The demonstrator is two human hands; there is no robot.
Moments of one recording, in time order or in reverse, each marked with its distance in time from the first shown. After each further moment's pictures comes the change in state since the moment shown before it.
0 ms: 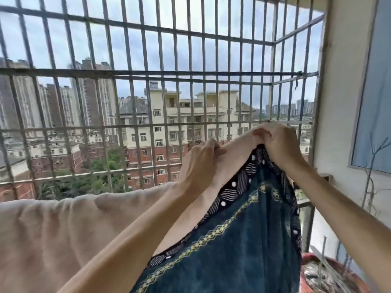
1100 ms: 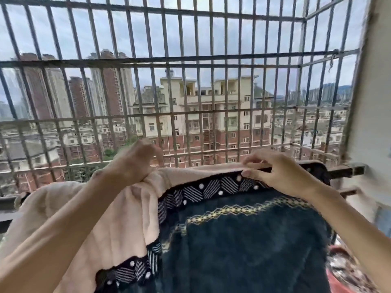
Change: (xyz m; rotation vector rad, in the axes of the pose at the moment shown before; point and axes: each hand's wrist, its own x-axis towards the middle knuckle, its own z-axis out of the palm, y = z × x) left_hand -0.045 -0.128 -0.161 0.575 -0.511 -0.116; right_hand -0.061 -0.066 0.038 0.266 -0.648 0.057
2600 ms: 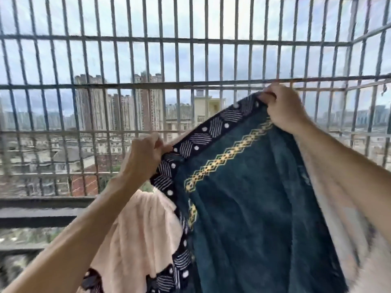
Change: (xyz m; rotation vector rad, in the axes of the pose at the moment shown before) left_hand -0.035 -0.079 -0.040 -0.269 0.585 -0.210; right_hand 0.171 -0.122 -0.045 0.030 0.580 -0.104
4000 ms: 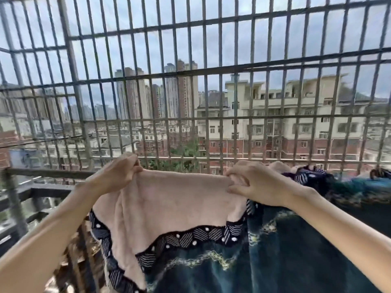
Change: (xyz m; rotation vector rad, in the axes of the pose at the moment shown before) left_hand -0.096 -0.269 -0.197 0.321 -0.497 -0.228; right_hand -0.175 -0.205 0.188 0.003 -0.818 -0.364
